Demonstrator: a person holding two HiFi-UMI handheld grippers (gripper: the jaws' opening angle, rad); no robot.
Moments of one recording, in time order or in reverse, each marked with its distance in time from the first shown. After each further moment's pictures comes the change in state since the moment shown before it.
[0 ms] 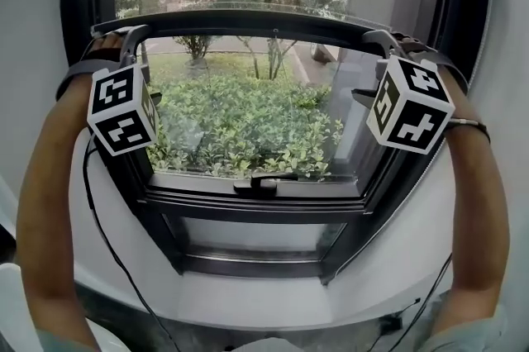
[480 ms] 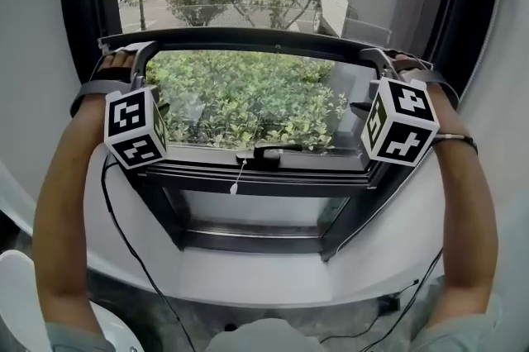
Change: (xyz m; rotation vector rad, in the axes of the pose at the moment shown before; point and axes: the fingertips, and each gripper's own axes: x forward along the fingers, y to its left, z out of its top) left arm 0.011 -0.093 -0.003 0.011 -0.029 -0.068; right arm 0.022 0.090 0.004 -0.008 0.011 0.128
